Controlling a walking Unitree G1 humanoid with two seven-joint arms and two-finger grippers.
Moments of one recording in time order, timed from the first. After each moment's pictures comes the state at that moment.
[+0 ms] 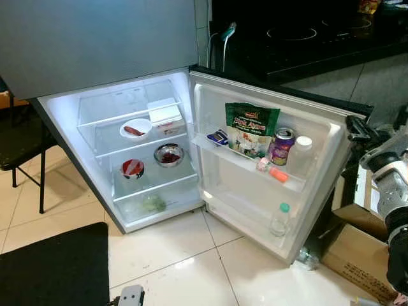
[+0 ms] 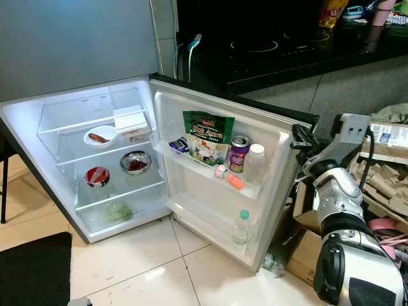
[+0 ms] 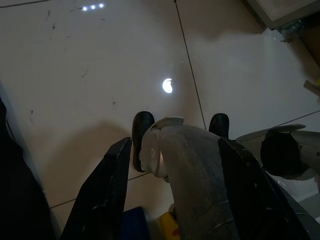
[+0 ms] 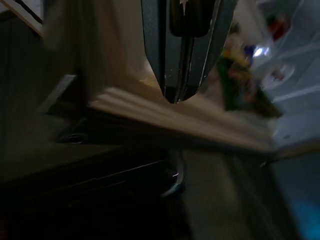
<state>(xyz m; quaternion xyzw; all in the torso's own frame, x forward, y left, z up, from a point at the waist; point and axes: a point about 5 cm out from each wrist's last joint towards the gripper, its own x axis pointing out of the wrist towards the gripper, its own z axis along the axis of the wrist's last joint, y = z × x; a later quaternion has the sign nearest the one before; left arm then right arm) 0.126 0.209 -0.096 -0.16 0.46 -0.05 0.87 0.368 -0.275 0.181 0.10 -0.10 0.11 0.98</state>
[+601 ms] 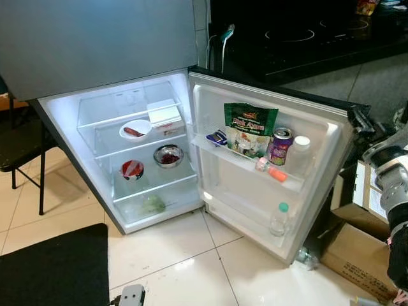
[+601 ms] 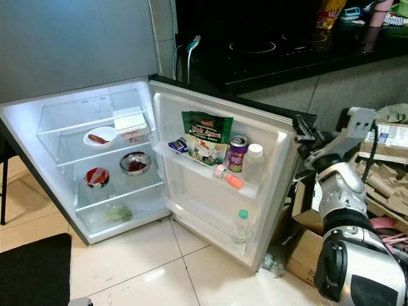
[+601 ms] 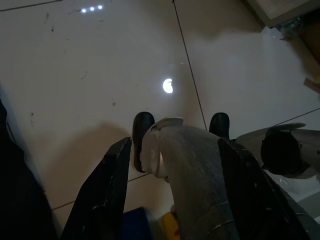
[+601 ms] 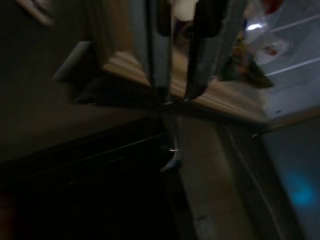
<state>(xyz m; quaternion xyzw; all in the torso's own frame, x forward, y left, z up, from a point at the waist) 0.128 0.209 -0.095 -0.15 0.46 -0.05 0.87 0.366 -0.303 0.205 0.13 -0.14 0.03 0.98</state>
